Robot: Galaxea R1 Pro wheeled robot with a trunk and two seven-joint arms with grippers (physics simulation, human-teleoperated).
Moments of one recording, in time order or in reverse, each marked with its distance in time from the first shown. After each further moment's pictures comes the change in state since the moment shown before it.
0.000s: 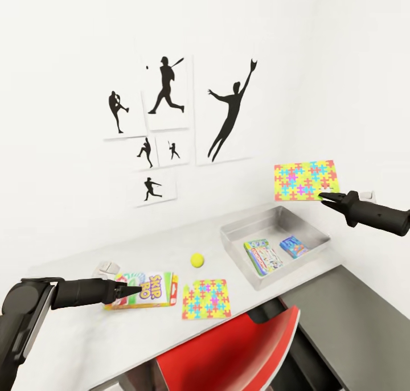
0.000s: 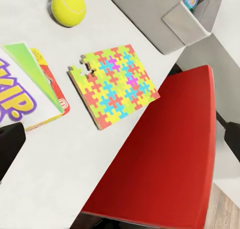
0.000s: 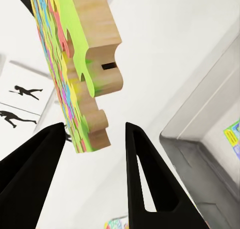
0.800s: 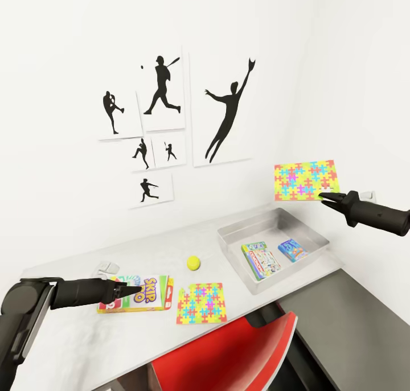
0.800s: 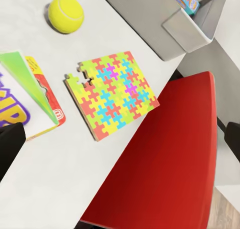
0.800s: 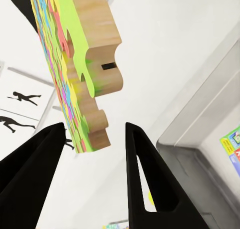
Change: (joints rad) left arm 0.000 0.004 0.001 0.000 0.000 0.000 0.000; right arm 0.000 0.000 -0.001 0.001 -0.002 -0.001 0.000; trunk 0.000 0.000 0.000
